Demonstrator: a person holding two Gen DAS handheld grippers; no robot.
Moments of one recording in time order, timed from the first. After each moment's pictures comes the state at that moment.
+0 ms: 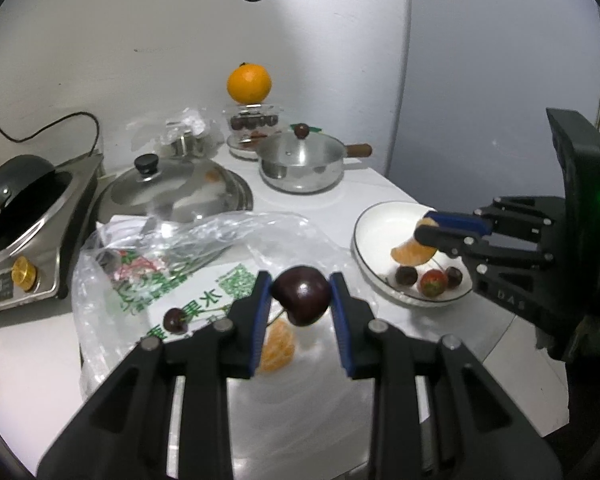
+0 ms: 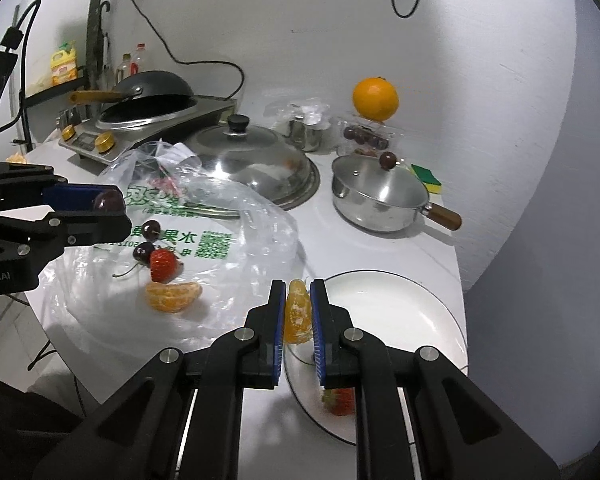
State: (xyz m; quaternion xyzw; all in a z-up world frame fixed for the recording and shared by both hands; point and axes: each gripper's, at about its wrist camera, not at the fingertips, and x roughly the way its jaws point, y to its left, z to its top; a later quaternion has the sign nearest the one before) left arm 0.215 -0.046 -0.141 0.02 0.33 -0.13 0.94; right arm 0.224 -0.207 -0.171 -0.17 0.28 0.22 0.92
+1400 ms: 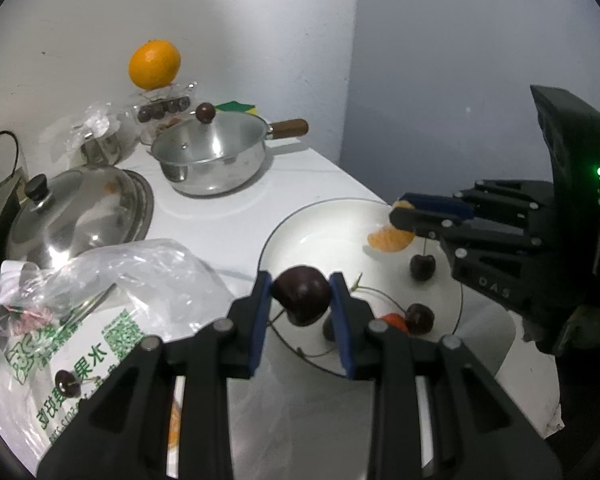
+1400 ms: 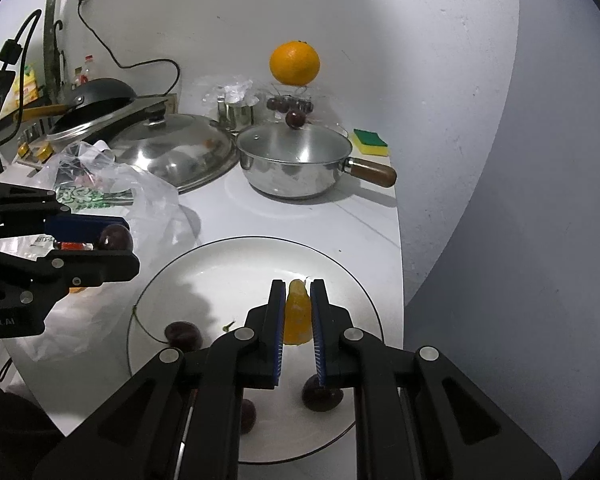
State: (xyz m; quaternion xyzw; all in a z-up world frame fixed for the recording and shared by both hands) left arm 0.297 -0.157 -0.178 0.05 0.37 -0.19 0.91; right arm 0.290 -0.306 -0.201 -0.13 0.31 0.18 0.93
